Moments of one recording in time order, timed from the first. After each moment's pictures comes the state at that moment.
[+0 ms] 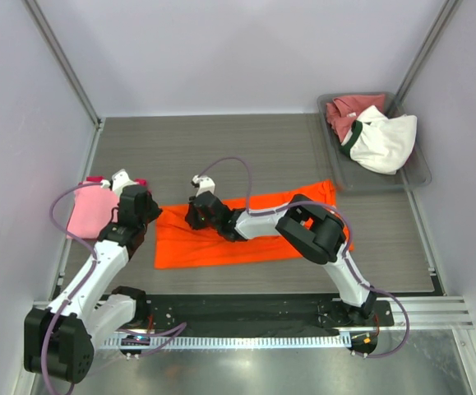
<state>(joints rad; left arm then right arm) -0.21 0.95 0.57 -0.22 -0.33 -0.65 1.02 2.19 1.34 0.33 0.16 0.63</state>
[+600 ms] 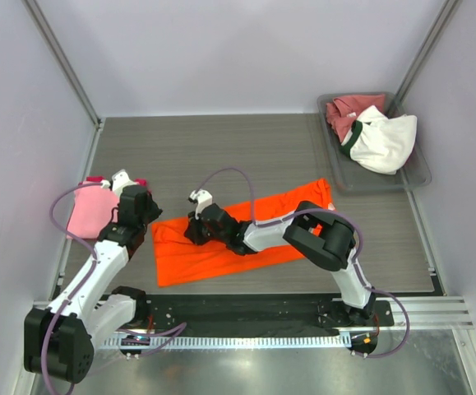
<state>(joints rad) -0.21 0.95 0.57 -0.23 -0.33 -0.65 1.08 2.09 1.14 0.49 0.04 0.50</state>
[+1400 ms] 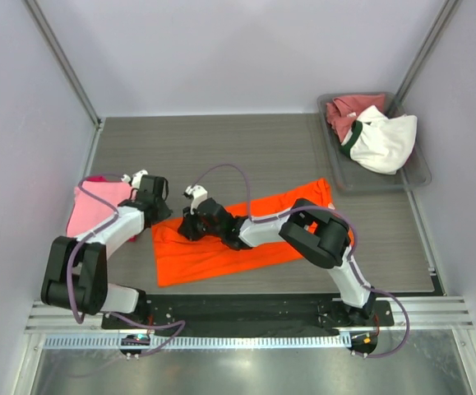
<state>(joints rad) -0.21 1.36 0.69 -0.27 -0.29 -0.65 1.06 2.12 1.22 0.49 -0.02 0.51</state>
